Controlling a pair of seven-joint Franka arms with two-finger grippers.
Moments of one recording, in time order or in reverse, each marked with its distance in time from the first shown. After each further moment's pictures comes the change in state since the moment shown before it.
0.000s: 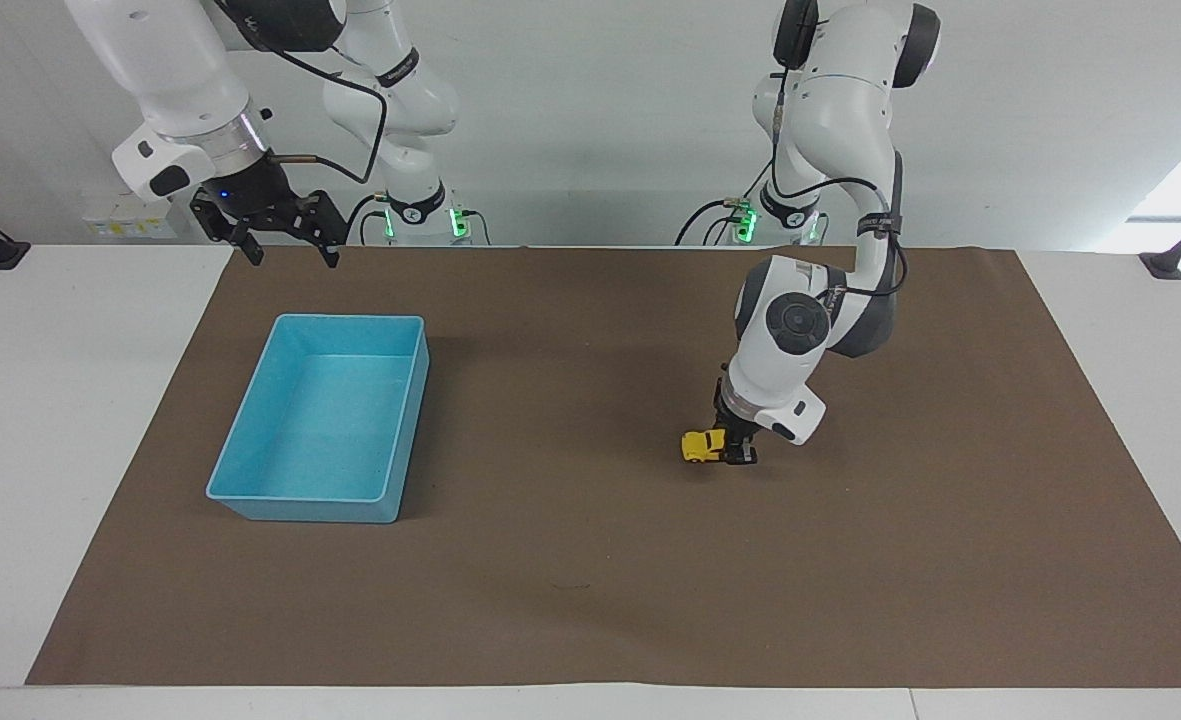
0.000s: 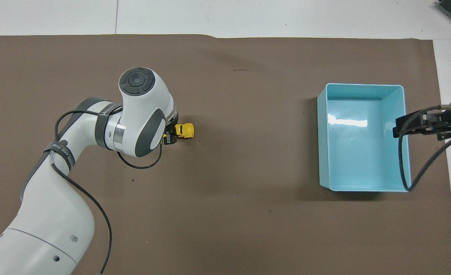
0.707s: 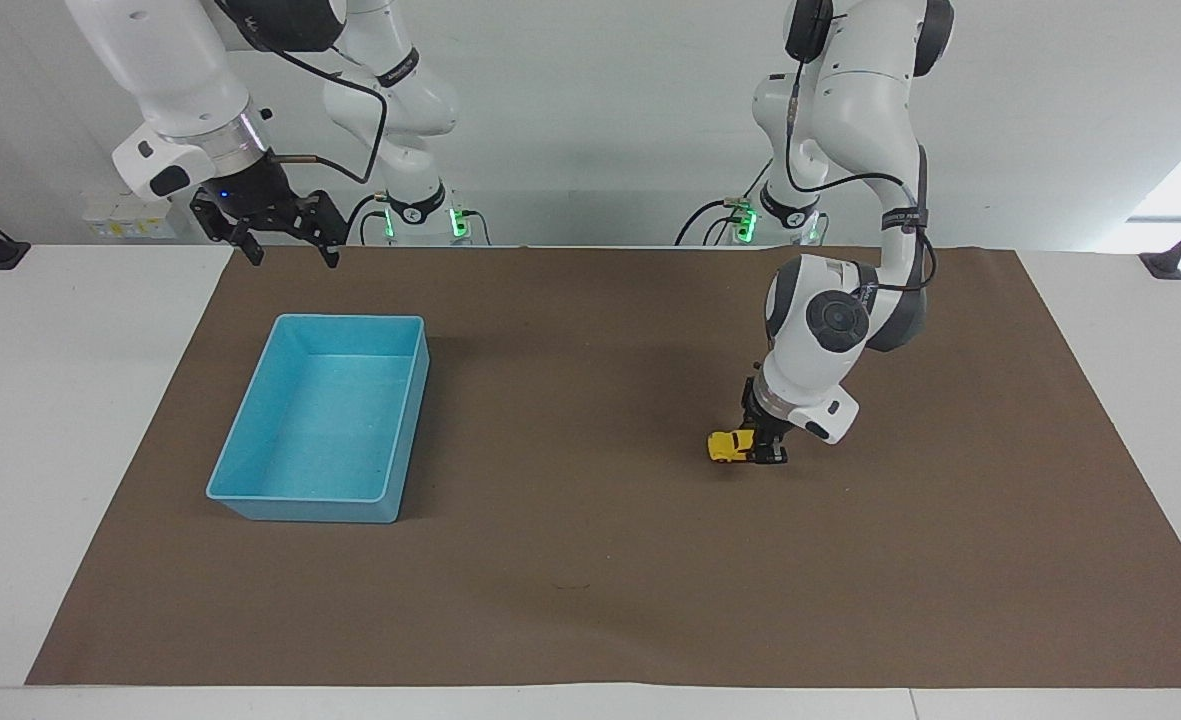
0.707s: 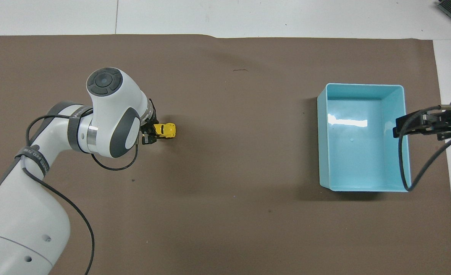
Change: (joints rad) left arm 0.037 -0.031 0.004 -0.051 -0.001 0.027 0.047; right arm 0.000 0.000 0.000 0.000 0.000 0.000 0.000
